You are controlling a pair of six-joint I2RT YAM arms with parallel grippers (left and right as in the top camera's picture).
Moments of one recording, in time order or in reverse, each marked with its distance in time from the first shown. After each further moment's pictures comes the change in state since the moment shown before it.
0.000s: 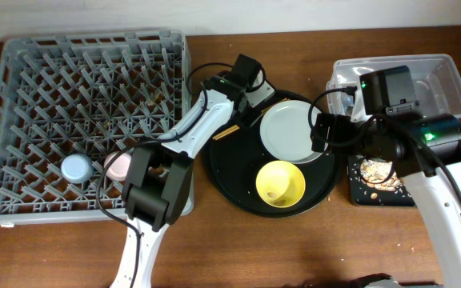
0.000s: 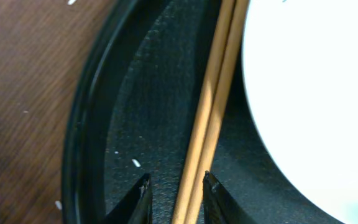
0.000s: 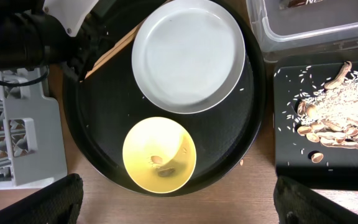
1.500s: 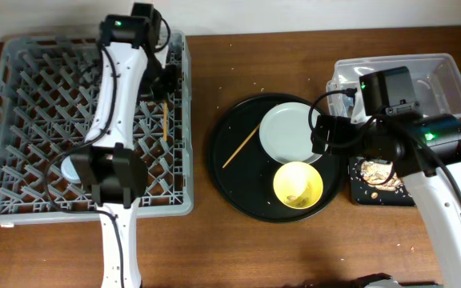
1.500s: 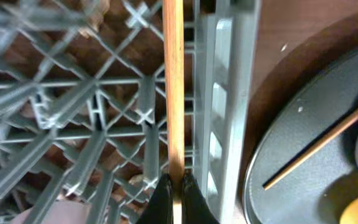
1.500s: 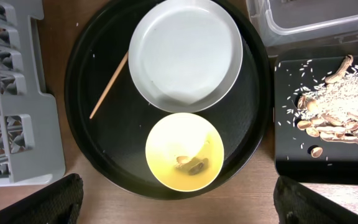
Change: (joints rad) left arm 0.376 0.098 0.629 -0.861 0.046 -0.500; right arm 0.000 0.000 0.000 -0.018 0.000 0.000
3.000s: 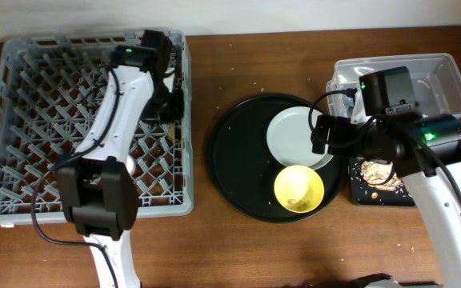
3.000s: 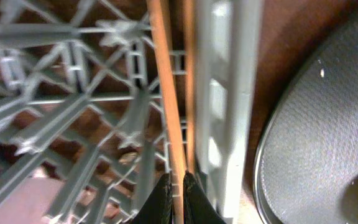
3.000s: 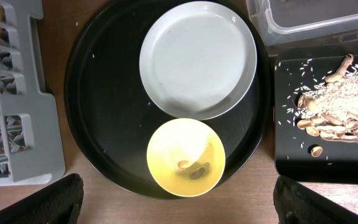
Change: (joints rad) left arm -0.043 -0.316 -0.600 0.303 -0.049 -0.034; right arm 0.000 0.000 0.000 0.000 0.000 -0.001
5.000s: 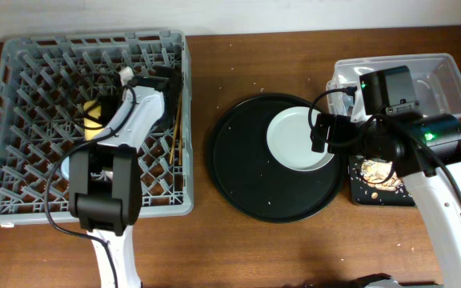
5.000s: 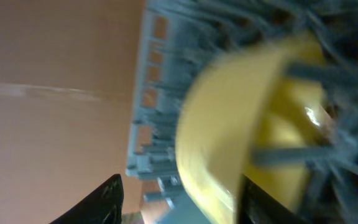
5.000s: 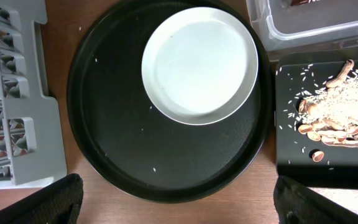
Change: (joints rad) left arm -0.019 0.043 -0.290 0.134 -1.244 -0.182; right arm 0.000 0.000 0.000 0.018 0.000 0.001
